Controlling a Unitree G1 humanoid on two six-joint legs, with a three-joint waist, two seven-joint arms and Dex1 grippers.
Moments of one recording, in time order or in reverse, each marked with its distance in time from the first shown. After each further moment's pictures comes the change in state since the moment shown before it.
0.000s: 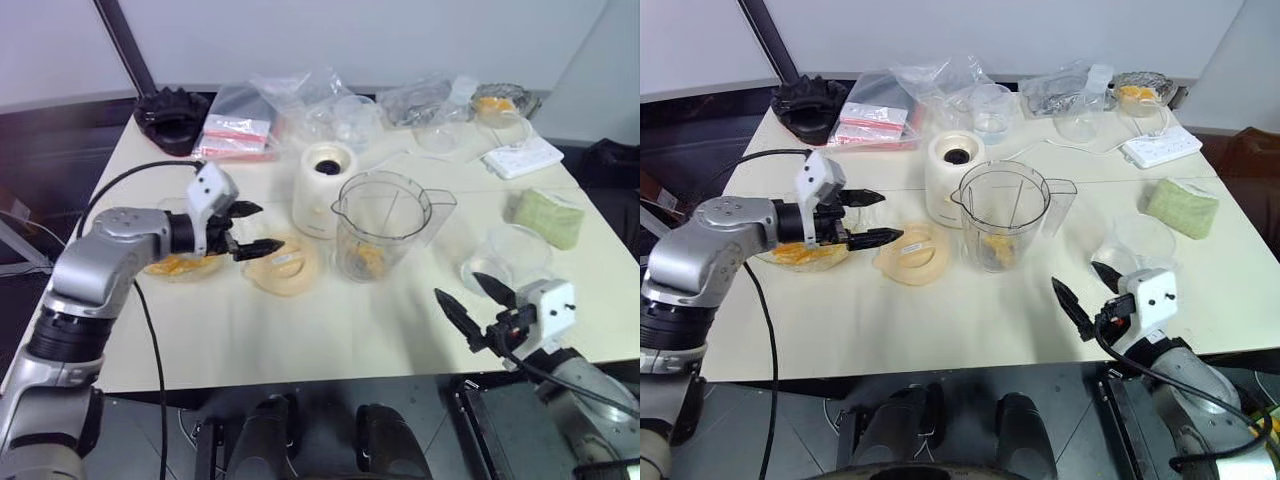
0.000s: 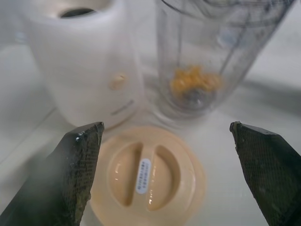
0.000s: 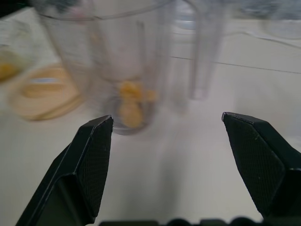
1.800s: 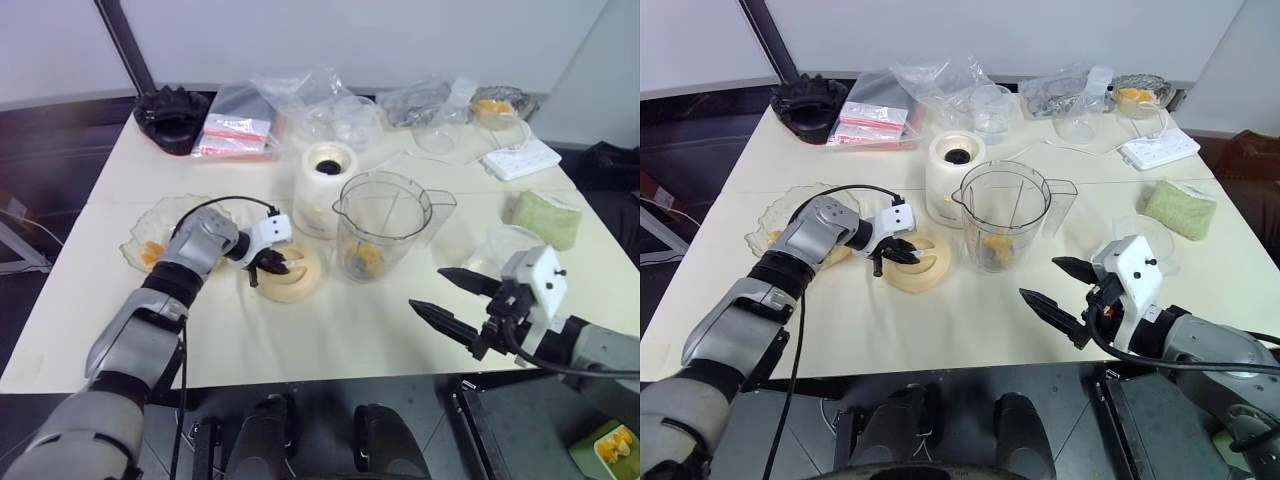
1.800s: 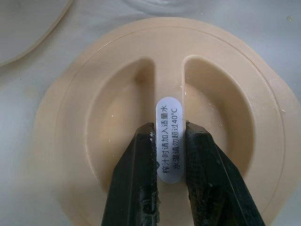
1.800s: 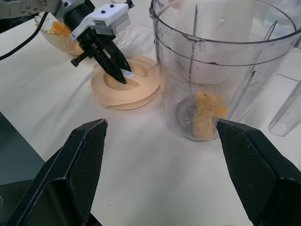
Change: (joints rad) left arm -0.317 -0.311 -0.273 0.856 0.599 -0.446 -0.275; right arm -0.099 -0.331 -0.103 -0.157 0.421 0.313 -0.037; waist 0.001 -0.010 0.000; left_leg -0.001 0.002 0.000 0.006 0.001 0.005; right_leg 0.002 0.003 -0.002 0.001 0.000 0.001
